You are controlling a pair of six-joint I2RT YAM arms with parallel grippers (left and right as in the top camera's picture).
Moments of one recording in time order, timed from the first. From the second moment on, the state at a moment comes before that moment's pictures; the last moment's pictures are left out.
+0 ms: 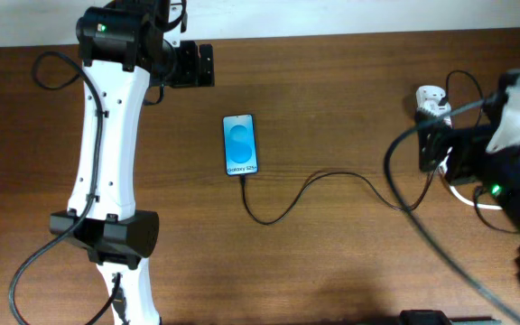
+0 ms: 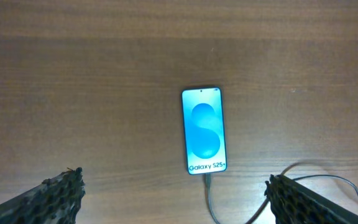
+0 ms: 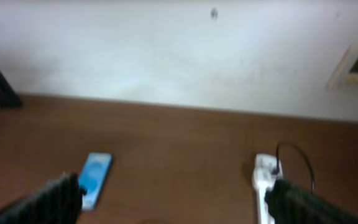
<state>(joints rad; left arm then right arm) -0.20 2.14 2.59 -1.56 0.05 -0.19 -0.05 0.96 1.50 -0.89 -0.21 -0.03</state>
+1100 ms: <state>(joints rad) -0.20 2.14 2.59 -1.56 0.05 -0.19 0.07 0.05 0.01 -0.07 0.00 -0.03</state>
